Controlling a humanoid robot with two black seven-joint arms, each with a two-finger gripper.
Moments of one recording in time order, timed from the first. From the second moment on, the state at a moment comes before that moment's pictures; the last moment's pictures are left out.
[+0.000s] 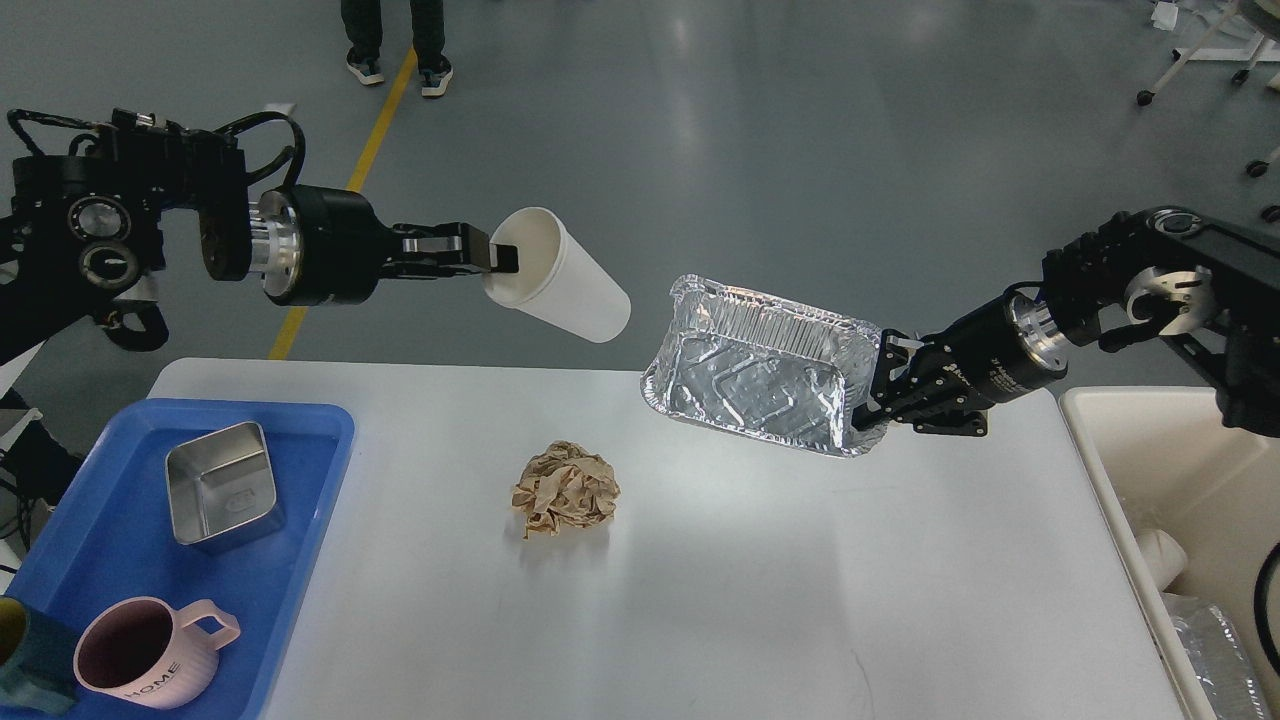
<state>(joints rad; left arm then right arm) -1.22 0.65 -0.40 -1.39 1.00 -0.60 0.13 1.17 -0.57 0.21 0.95 -0.22 0.96 -0.57</state>
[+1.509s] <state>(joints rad) -1.35 -0.03 -0.17 -0.91 1.07 -0.48 0.13 1.17 -0.58 0.21 0.97 -0.22 0.96 -0.57</state>
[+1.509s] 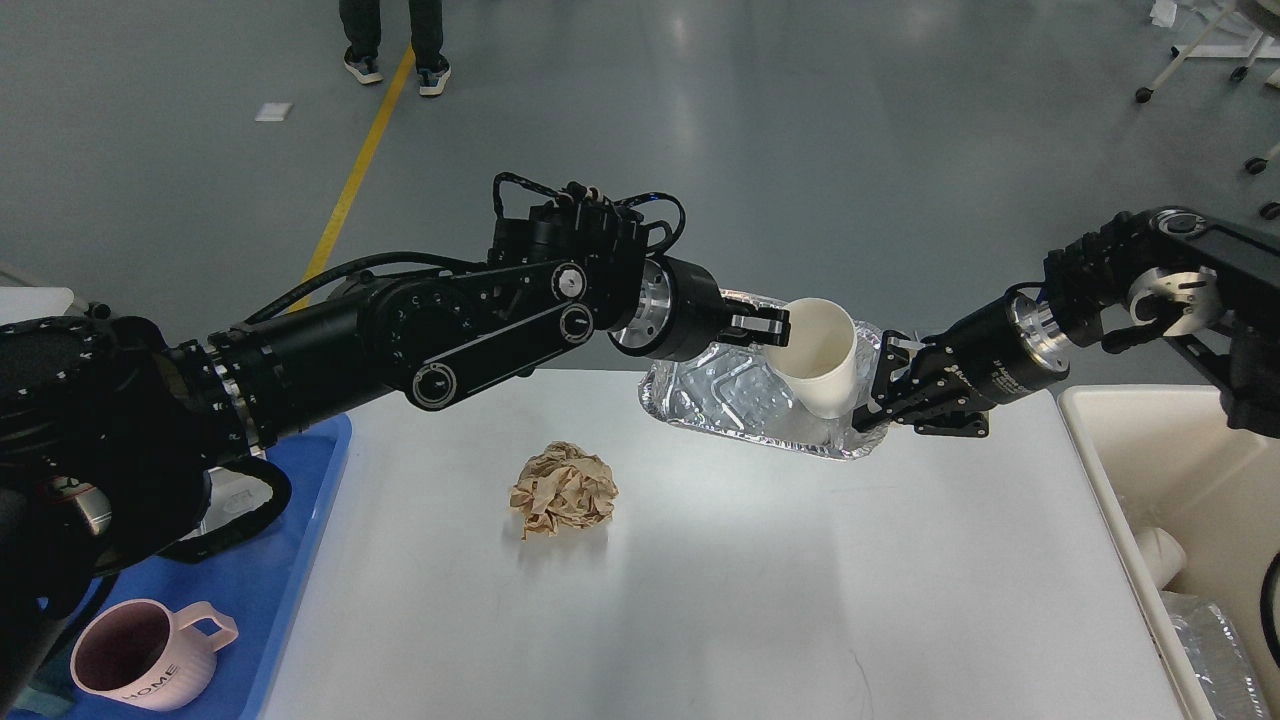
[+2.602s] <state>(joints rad) -1.39 0.05 -0.24 -0.95 1.01 -0.39 0.13 1.17 -0.59 0.21 0.97 -0.22 0.96 -0.57</state>
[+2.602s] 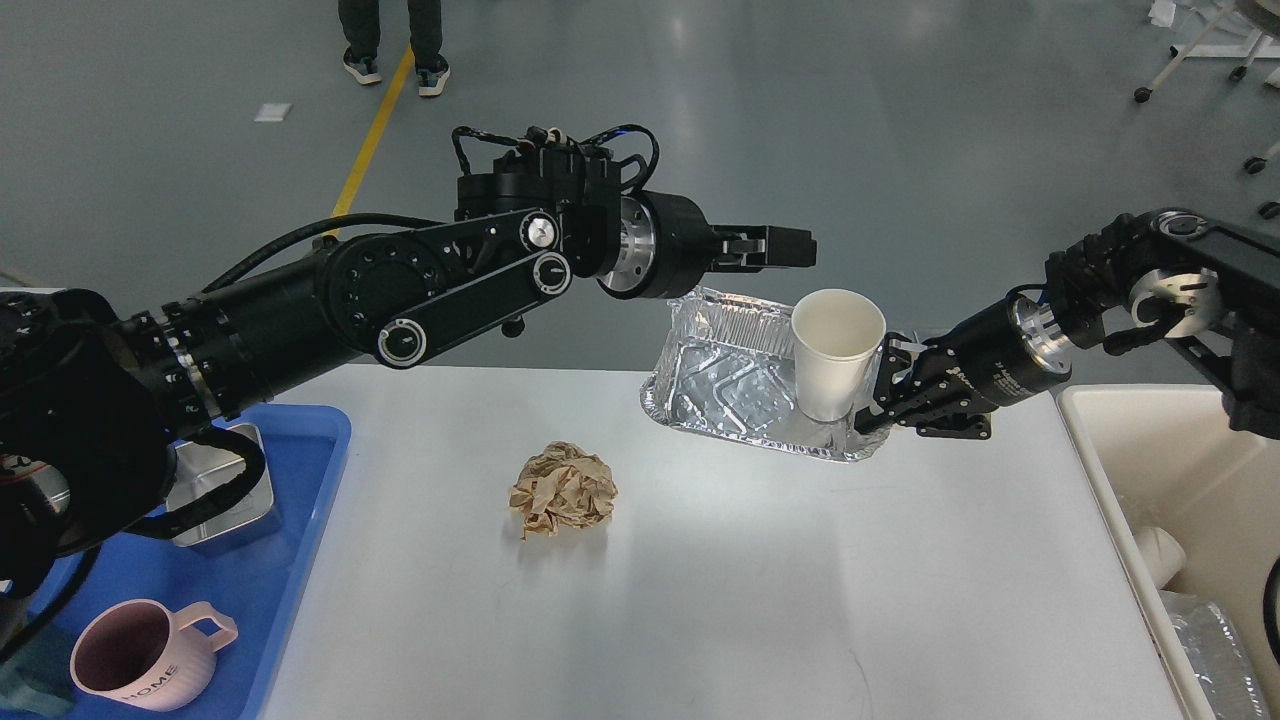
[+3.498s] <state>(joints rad) -1.09 1.17 -0.22 -1.67 1.02 -0.21 0.14 1.17 -0.61 0.21 0.99 -0.23 0.96 -0.57</state>
